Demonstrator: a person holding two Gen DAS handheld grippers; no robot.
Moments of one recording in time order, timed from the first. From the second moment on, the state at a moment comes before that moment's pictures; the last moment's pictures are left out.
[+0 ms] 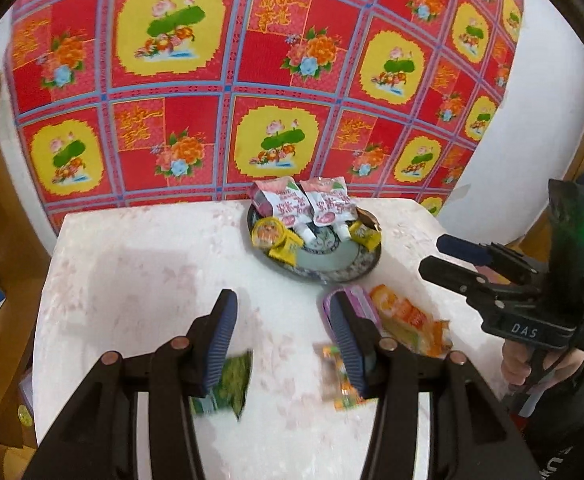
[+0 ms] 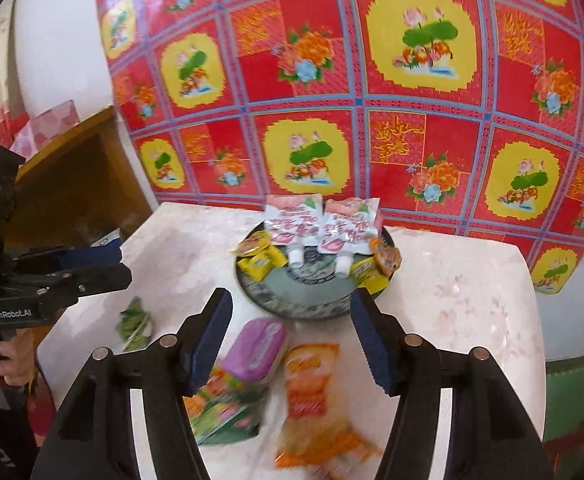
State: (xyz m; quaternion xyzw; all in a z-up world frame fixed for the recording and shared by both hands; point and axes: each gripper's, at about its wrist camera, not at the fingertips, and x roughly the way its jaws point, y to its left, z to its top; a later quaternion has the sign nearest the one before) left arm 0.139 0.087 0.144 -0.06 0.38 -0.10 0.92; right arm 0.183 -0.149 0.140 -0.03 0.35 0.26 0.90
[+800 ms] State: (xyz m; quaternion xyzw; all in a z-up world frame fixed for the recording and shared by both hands) left arm 0.036 0.056 0.081 -0.03 0.36 -0.11 0.92; right arm 0.059 -0.159 0.088 0.01 0.34 0.22 0.91
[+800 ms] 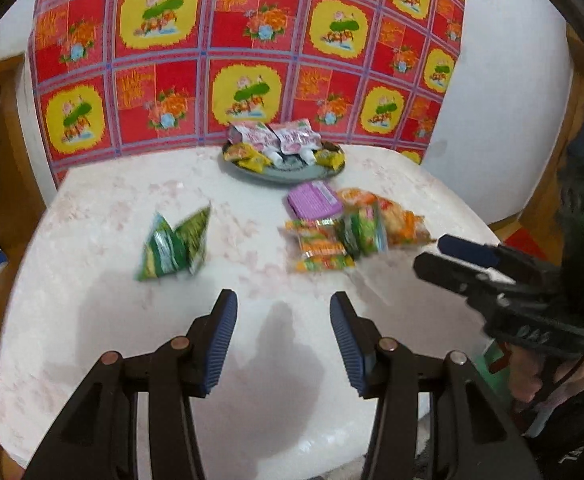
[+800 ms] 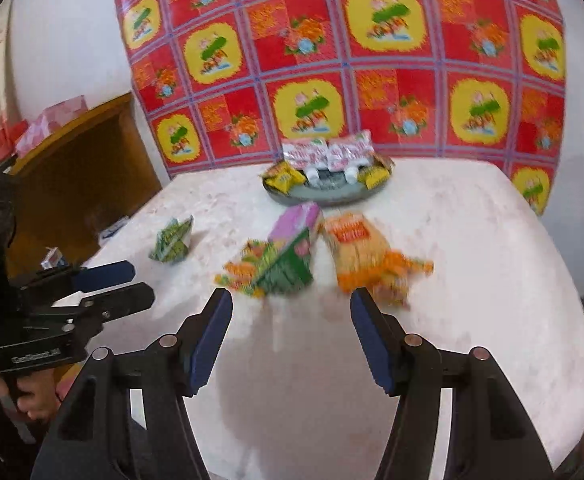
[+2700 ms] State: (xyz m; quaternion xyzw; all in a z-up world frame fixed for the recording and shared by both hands) left arm 0.133 0.108 0.060 -0.01 0.39 -0.04 0.92; right arm 0.045 -0.156 0.038 -0.06 0.27 0.21 0.94
